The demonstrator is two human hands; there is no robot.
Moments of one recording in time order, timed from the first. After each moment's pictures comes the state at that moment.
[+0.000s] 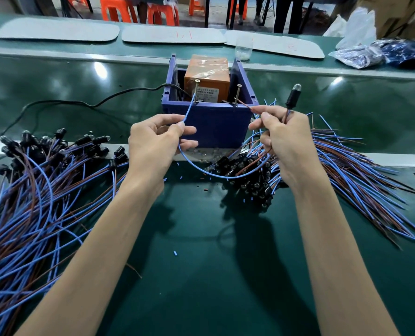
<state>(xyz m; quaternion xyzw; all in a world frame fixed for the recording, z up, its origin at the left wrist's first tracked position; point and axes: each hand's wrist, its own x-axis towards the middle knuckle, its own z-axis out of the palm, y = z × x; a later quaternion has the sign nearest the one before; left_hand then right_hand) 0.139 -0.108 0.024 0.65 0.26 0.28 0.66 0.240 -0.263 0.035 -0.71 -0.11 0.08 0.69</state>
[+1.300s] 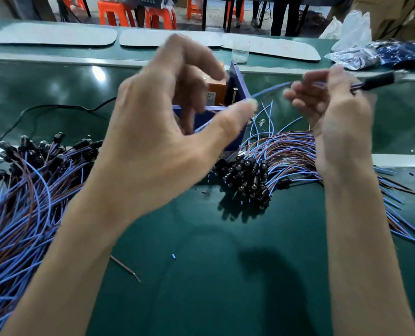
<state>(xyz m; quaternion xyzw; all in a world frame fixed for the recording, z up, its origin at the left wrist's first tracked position) 0.086 -0.143 0.106 0.85 -0.02 0.33 0.42 0.239 -0.293 0.077 -0.60 -0.12 -0.06 0.79</state>
